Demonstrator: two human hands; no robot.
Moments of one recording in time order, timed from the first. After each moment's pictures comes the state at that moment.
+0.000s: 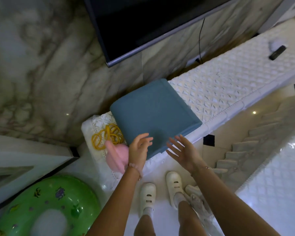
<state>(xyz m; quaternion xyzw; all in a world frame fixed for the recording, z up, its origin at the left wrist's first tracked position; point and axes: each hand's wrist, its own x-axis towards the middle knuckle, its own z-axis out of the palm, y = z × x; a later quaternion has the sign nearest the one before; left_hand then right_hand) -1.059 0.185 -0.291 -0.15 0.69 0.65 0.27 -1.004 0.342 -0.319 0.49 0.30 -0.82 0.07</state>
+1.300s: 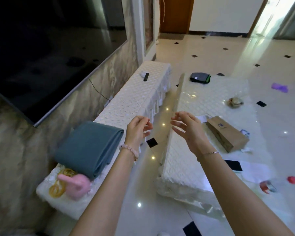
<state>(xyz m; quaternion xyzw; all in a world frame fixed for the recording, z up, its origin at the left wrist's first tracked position) -0.768 0.263 -0.033 0.20 0.63 0.64 0.40 -0.633 0.348 -0.034 0.41 0.44 -0.71 -0.37</state>
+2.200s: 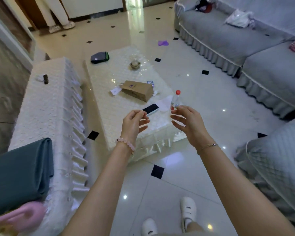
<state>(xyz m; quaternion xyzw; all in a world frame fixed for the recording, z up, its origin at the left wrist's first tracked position) -0.517 0.153 -0.056 0.39 0.55 0.44 0.59 -0.347 0.132 -0.063 0.55 0.24 -0.55 -0.57</state>
